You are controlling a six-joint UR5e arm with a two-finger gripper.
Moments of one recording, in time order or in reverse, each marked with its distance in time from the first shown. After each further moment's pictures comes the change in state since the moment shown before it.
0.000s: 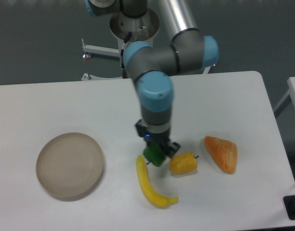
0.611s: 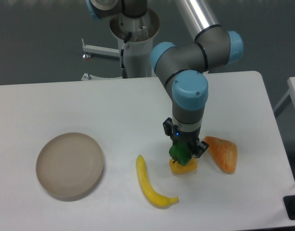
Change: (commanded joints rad) arm 0.028 -0.014 0.028 -0.008 -0.002 0.020
